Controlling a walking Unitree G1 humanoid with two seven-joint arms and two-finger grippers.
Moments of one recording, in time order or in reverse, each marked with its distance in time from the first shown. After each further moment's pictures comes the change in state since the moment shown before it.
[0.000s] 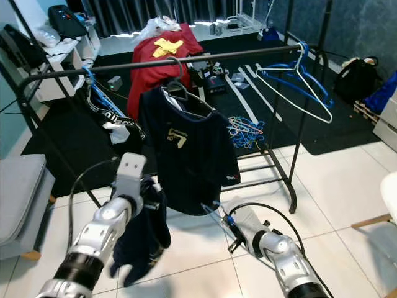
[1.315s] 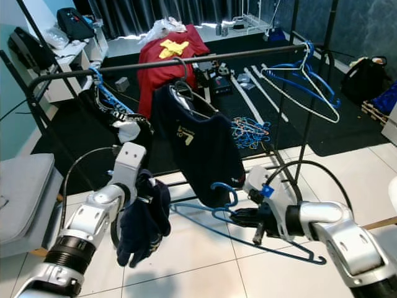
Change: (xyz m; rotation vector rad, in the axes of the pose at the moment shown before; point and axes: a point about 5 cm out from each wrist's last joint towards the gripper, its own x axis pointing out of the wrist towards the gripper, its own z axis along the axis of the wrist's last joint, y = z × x) left arm 0.002 0.004 0.015 0.112 0.051 -0.093; right arm -0.085 -0.019 0.082 -0.007 -0.179 0.398
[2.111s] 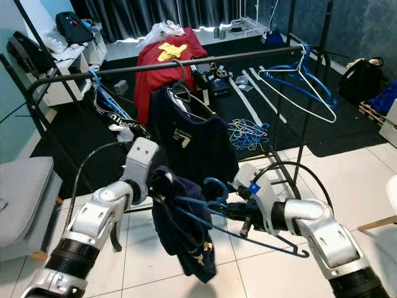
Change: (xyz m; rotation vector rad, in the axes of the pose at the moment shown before) left arm -0.014 -0.020 0.029 0.001 -0.076 -0.189; right arm 0.012 -0.012 -0.004 -0.040 -0.012 -0.118
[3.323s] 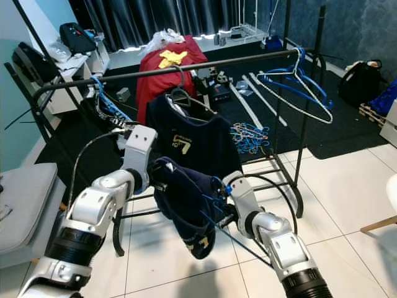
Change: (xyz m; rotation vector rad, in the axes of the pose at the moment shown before) left arm 0.005 0.010 0.019 -0.088 0.022 0.110; right arm 0.057 -0.003 -0.045 0.110 0.193 -0.515
